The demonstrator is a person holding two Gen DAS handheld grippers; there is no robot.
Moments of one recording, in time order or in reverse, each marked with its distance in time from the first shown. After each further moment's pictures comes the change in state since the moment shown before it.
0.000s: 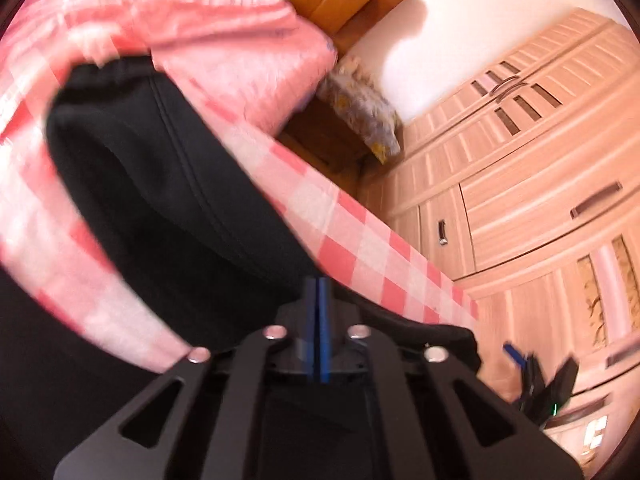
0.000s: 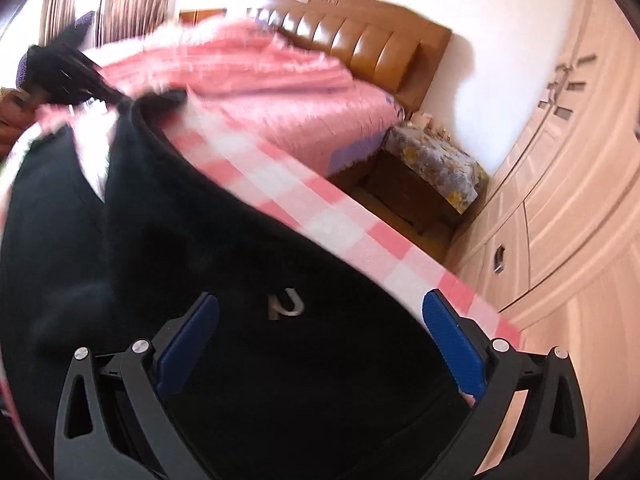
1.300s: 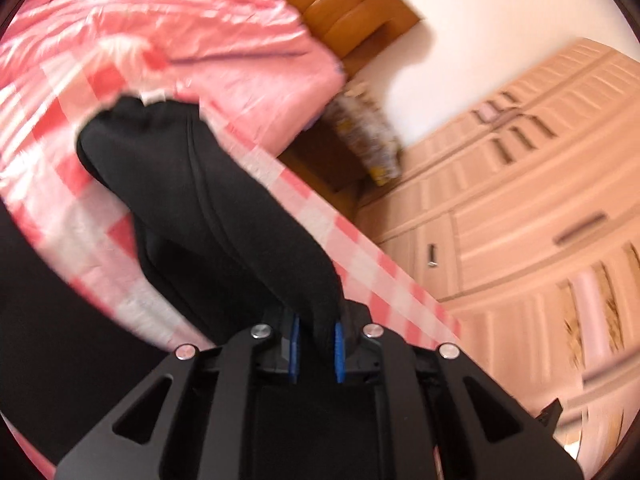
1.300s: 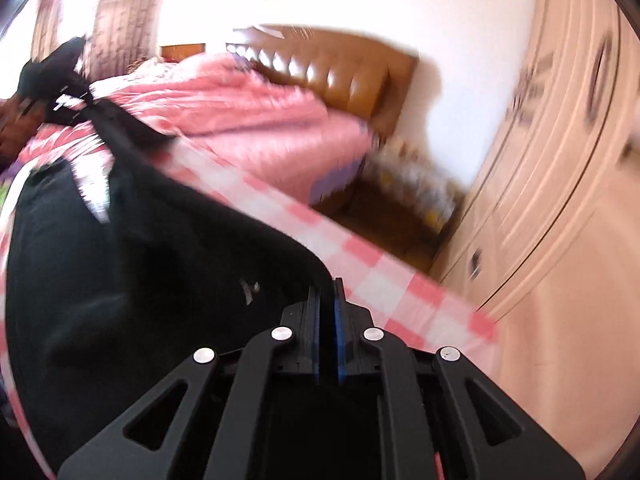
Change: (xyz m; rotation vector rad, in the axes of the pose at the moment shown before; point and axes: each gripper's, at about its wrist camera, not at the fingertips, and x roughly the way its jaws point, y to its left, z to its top) left arm -0.047 0.011 -0.007 -0.076 -0.041 -0.039; right arm -0.096 0.016 -0.038 0.057 -0.209 -0.077
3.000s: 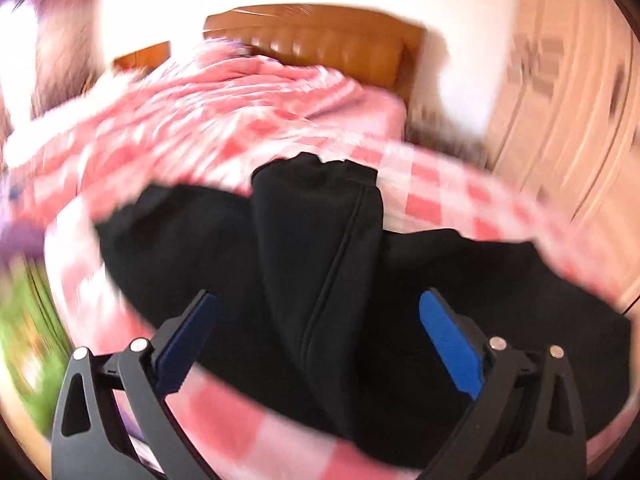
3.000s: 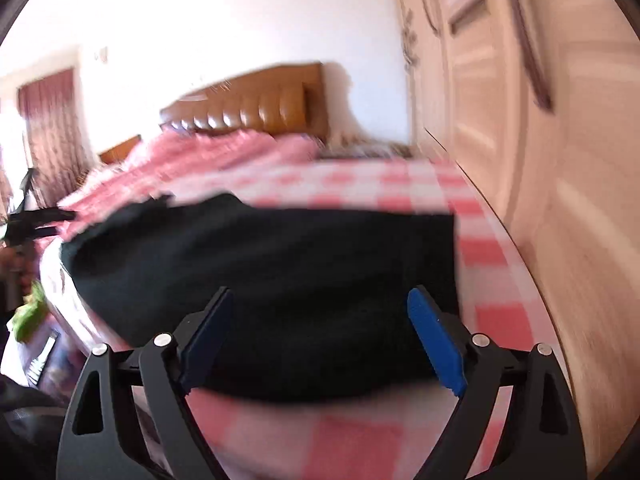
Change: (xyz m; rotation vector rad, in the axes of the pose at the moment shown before) left arm -0.105 0.091 -0.157 0.405 -0.214 0.502; right arm -0.168 0.136 -0.186 0.505 -0.110 -0.059
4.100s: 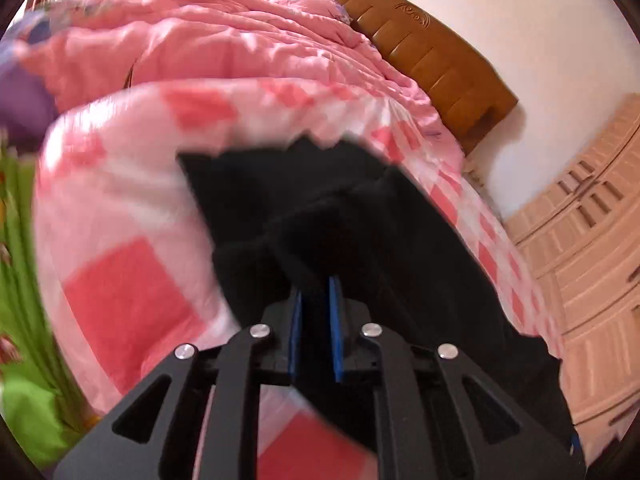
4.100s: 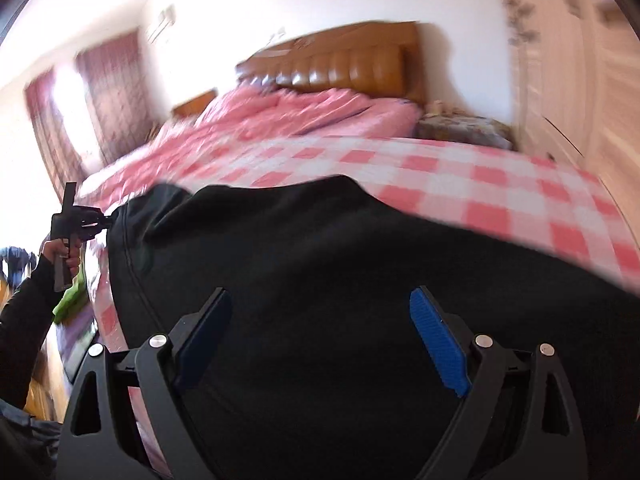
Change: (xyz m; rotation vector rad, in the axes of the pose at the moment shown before) left arm 0.085 0.267 -0.029 -0.547 0.023 -0.164; right arm 0.143 0.112 0.058 -0.136 0.197 0.288
